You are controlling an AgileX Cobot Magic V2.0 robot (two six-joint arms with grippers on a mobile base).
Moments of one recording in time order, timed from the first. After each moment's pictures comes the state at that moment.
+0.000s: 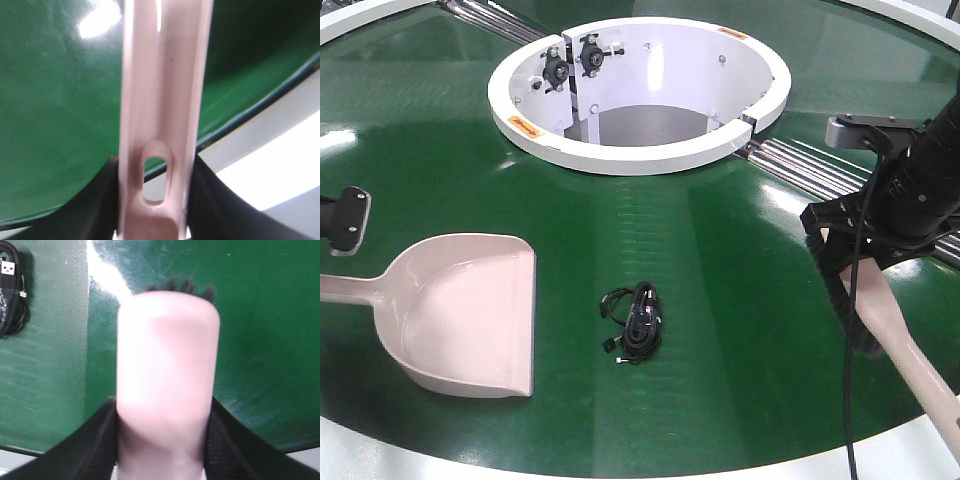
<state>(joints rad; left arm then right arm) 0.05 1.79 -1.40 0.28 1.23 1.36 0.08 1.63 -1.40 0.18 1.24 -0.08</state>
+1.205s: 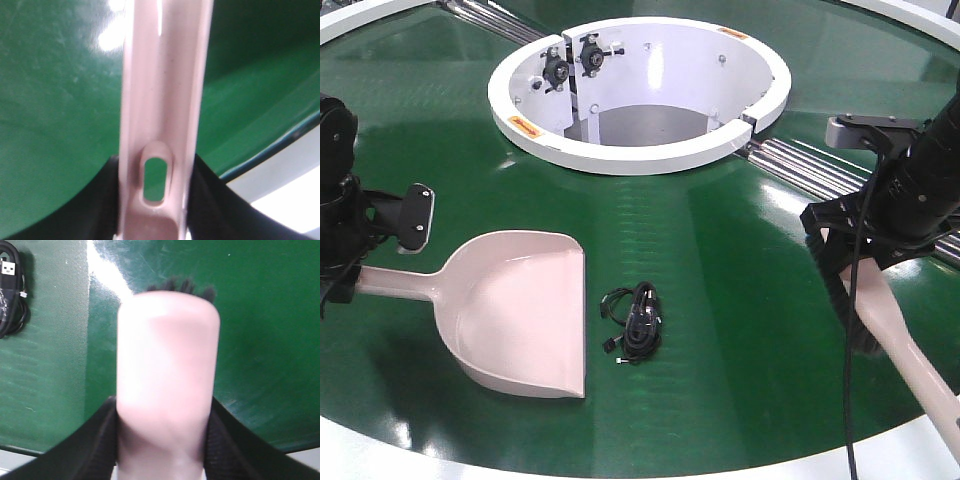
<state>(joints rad) -0.13 1.79 -1.40 0.27 1.23 1.21 0.08 1.63 -1.40 0.18 1.24 -0.08</state>
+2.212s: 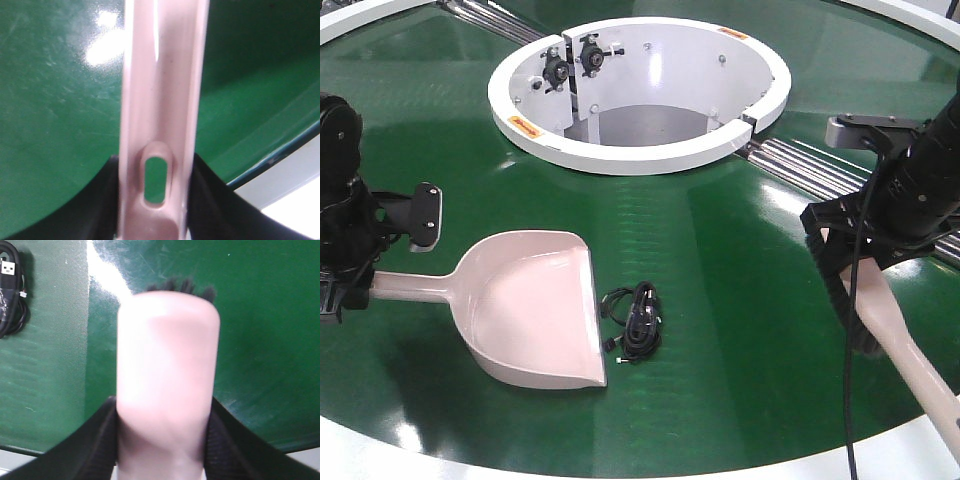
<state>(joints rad) -0.14 1.79 -1.40 0.22 1.24 1.17 0.08 1.63 -1.40 0.18 1.24 -0.08</state>
